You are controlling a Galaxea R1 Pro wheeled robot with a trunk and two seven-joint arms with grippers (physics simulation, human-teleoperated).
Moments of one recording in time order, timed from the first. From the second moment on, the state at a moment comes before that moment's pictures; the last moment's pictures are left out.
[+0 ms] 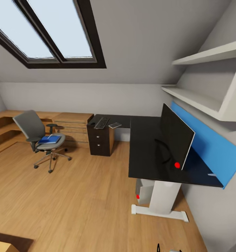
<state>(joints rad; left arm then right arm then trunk) 0.09 0.03 0.24 -0.59 0.10 -0.05 -0.03 -0.19 0.03 0.36 -0.34 -0.30 -0.60 -0.41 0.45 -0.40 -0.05</state>
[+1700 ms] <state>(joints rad) 0.09 0.00 0.23 -0.55 -0.02 -0.12 -0.03 -0.19 0.06 0.37 -0.32 -0.29 -0.61 -0.38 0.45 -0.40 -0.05</state>
